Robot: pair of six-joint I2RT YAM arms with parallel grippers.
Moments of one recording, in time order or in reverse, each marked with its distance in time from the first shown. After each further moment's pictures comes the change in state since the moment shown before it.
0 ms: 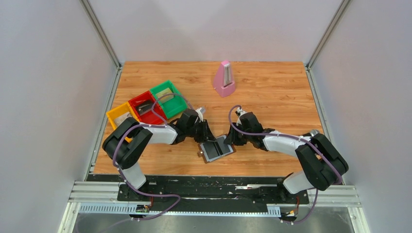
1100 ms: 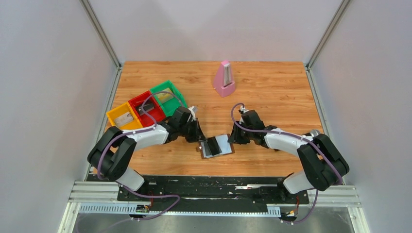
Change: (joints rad) left arm 0.065 -0.169 -0.012 -0.253 -0.026 0.053; right arm -0.047 -0.009 0.028 -0.096 0.028 -0.005
